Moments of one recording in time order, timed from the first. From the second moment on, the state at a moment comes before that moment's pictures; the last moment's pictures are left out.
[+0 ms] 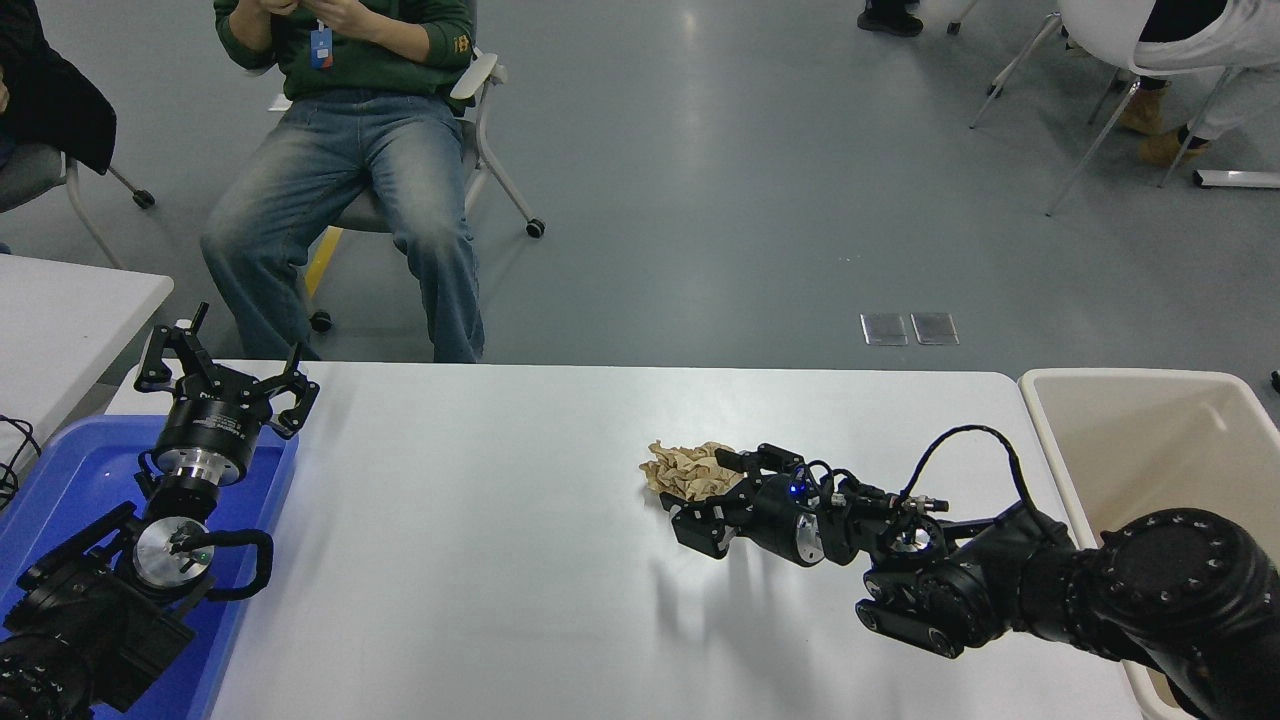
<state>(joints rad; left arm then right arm) -0.55 0.37 -0.85 -0.44 -0.20 -0.59 -0.48 0.95 0.00 -0.57 0.59 -1.26 -0.58 0.28</state>
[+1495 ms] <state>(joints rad) -0.55 0.37 -0.85 -0.44 -0.20 -0.59 -0.48 1.01 0.00 -0.58 0.69 -1.13 -0.57 0.34</state>
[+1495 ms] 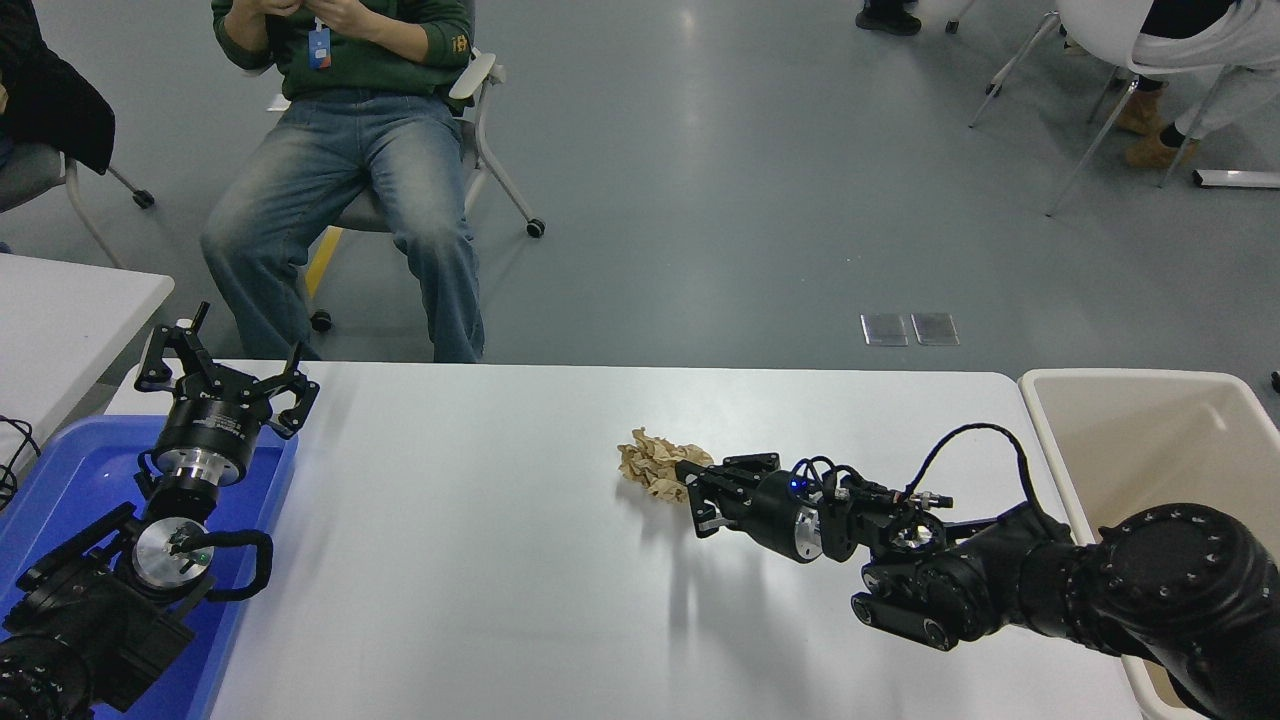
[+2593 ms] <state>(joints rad) -0.55 0.37 -0.85 -0.44 -0.20 -0.59 -0.48 1.34 -0.63 -0.52 1.47 -1.11 -0.54 0.40</state>
